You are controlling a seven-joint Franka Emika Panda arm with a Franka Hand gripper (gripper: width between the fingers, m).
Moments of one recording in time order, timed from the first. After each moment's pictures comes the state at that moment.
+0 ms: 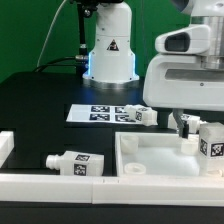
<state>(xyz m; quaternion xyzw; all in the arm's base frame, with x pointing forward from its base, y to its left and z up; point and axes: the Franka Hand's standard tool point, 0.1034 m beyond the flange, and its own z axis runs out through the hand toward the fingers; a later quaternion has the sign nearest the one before) 0.643 0.107 0.082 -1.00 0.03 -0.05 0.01</state>
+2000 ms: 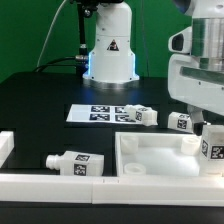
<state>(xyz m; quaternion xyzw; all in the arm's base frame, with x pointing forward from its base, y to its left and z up) 0.639 0.117 0.076 -0.87 0.50 -0.03 0.04</state>
